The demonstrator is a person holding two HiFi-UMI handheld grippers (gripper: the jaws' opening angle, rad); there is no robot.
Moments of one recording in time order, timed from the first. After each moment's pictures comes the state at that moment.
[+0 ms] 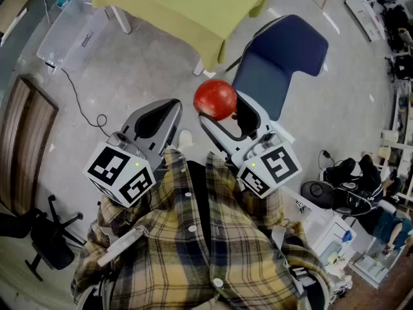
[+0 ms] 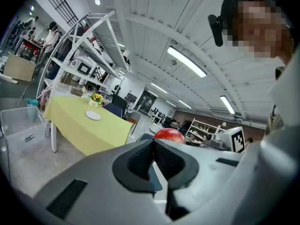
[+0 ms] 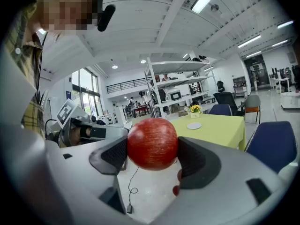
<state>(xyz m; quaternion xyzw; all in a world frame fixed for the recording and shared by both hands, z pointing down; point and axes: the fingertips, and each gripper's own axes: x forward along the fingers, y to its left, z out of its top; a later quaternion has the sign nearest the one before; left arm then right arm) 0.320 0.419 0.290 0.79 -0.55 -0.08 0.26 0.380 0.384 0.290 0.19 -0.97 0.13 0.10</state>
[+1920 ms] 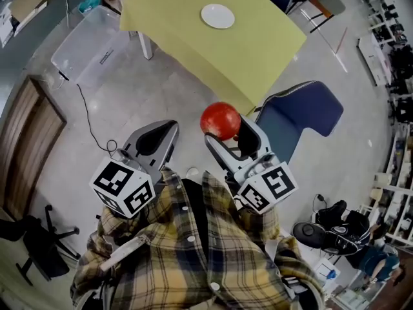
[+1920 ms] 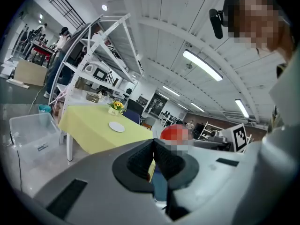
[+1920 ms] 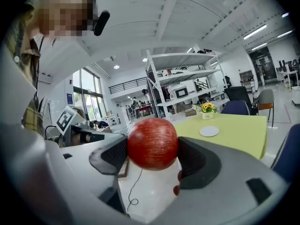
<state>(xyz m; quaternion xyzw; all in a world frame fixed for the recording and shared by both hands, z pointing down) 0.138 0.348 0.313 0.75 -0.59 -0.08 0.28 0.213 0.296 0.301 0.16 -0.97 0.15 0.11</state>
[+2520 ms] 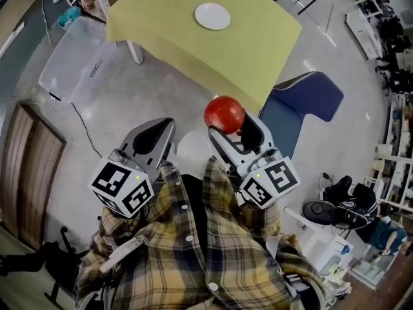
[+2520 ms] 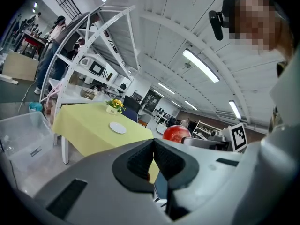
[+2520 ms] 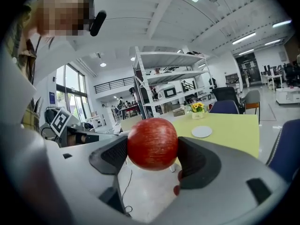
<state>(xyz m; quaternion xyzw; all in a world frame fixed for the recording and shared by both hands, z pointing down) 0.056 0.315 0.327 0.78 -0.55 -0.08 0.29 0.149 0.260 0.312 0.25 -0.95 0.16 0.12</state>
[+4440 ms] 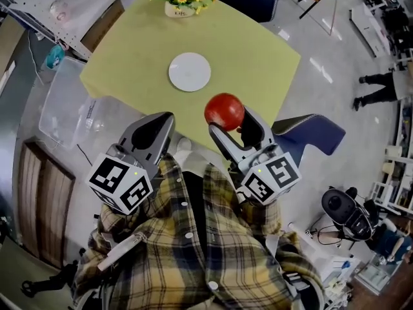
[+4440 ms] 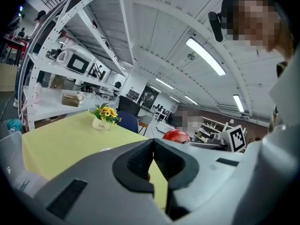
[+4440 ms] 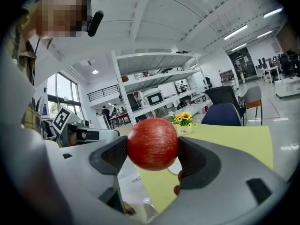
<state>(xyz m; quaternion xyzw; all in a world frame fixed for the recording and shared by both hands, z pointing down) 0.018 0.021 0.308 0.80 -0.53 -0.03 0.27 0.118 -0.024 0.312 0.27 -0.94 0.19 0.09</state>
